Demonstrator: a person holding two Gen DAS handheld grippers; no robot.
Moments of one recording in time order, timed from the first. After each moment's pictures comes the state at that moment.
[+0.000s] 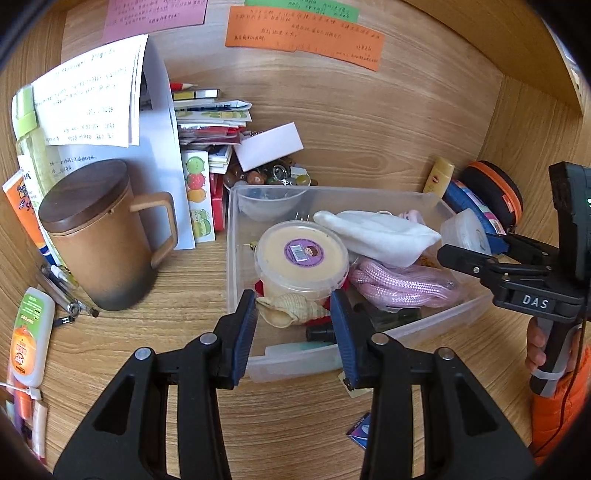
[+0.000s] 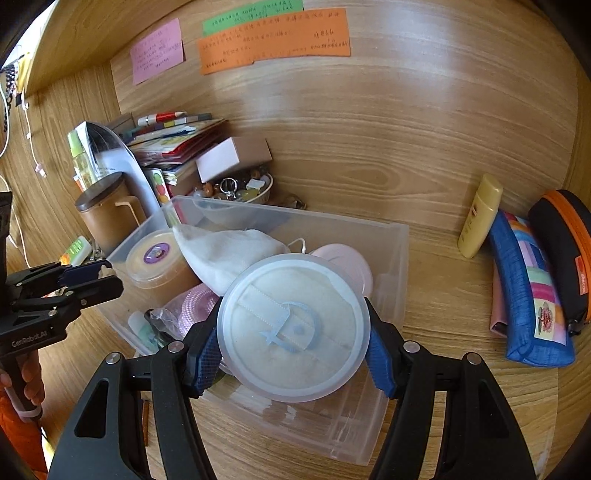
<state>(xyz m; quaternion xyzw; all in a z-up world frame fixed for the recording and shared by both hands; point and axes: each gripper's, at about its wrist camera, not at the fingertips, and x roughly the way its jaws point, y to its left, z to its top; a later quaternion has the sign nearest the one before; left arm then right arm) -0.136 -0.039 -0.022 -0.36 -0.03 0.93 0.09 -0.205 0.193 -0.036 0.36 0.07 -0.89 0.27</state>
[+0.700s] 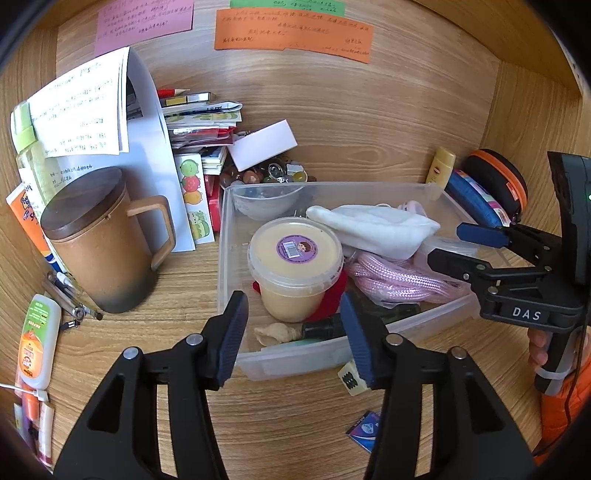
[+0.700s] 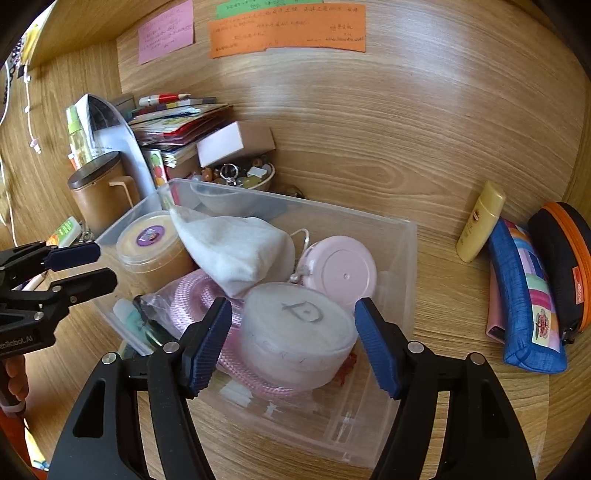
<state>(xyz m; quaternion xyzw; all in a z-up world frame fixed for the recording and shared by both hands) -0.135 -0.028 -0.025 -0.36 -0.01 0.93 0.08 -0.199 0.179 -0.041 0.35 0.11 -0.89 0.26</state>
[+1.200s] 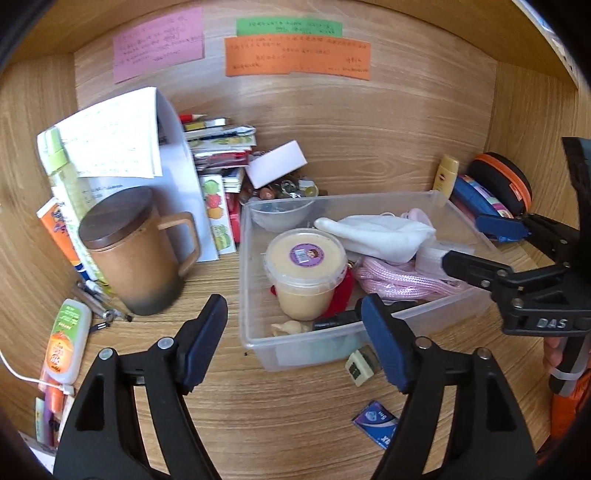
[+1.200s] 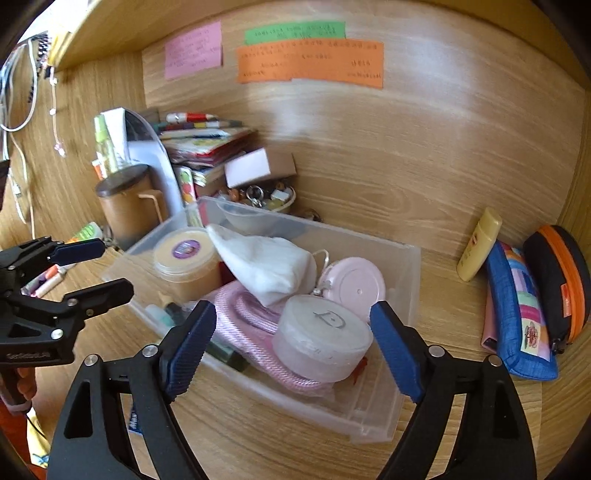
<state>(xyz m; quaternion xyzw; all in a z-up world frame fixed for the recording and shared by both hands) -0.111 -0.027 -0.009 -0.33 0.01 0.94 0.04 -0.168 0.175 -0.017 0.31 0.11 -0.90 0.28</state>
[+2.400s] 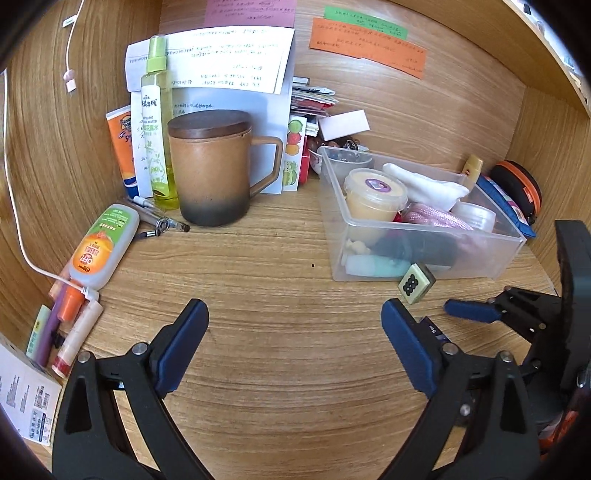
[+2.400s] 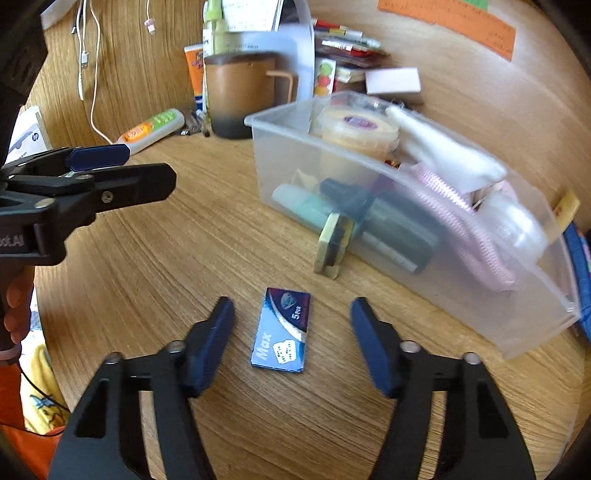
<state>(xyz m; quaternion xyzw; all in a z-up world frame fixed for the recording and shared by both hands) -0.043 -0.090 -0.048 -0.35 -0.06 0.93 0.00 -0.080 0.093 -0.092 0.39 0.20 -0.82 0.36</state>
